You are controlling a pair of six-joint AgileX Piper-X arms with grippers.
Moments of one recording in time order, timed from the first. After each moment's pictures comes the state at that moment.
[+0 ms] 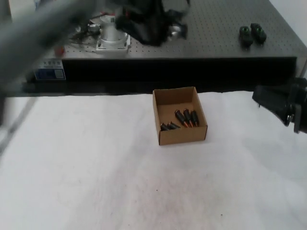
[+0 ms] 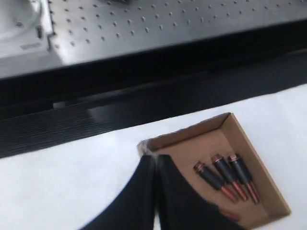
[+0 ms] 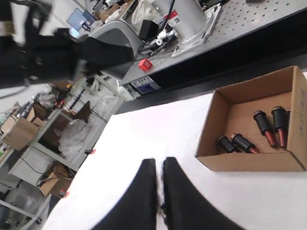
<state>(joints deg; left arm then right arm) -32.2 113.4 -111.6 45.9 -11.1 -13.3 -14.5 61.4 -29.9 -7.5 -48.3 21.4</state>
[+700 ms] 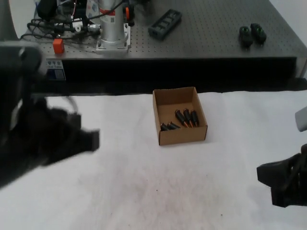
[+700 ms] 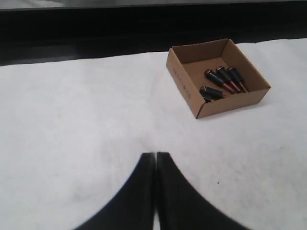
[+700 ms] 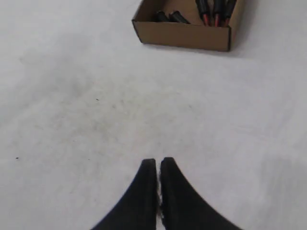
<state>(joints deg) -30.8 39.8 -34.2 29.9 -9.2 -14.4 -0.6 42.8 -25.4 32.1 -15.2 0.0</state>
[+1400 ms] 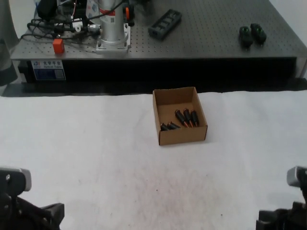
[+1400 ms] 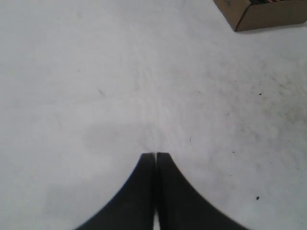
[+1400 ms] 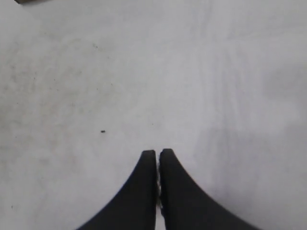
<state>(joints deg) -30.8 25.8 -15.3 30.6 -9.6 -17.7 -0.5 42.8 -7.9 16.1 -7.9 10.7</state>
